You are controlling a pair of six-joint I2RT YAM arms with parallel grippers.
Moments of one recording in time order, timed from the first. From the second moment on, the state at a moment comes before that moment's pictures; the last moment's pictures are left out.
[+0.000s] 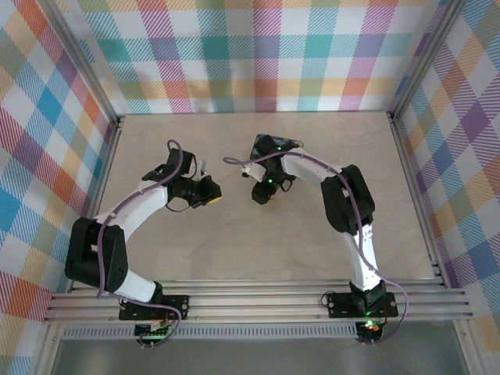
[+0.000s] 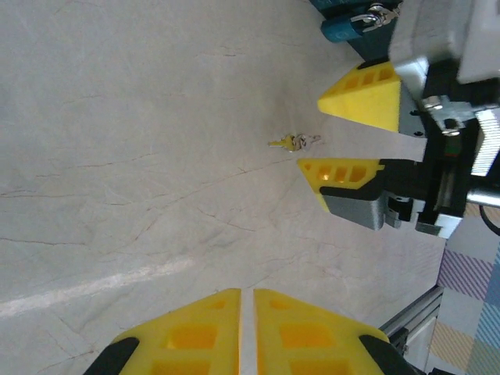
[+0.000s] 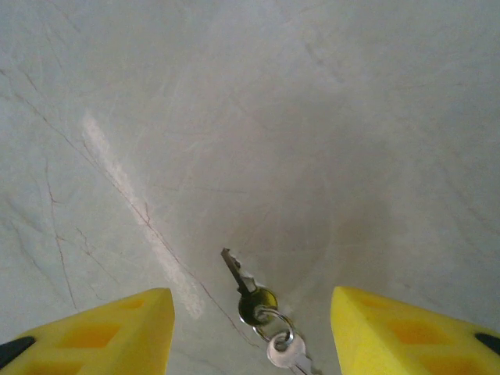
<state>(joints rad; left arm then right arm) -0.28 1.48 1.00 -0.54 0.53 -0.63 0.61 2.19 1.71 -0.91 -0.24 -0.48</state>
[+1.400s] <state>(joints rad) -0.28 1.43 0.94 -0.54 0.49 -0.68 0.62 2.17 1.66 -0.90 -0.29 -0.40</state>
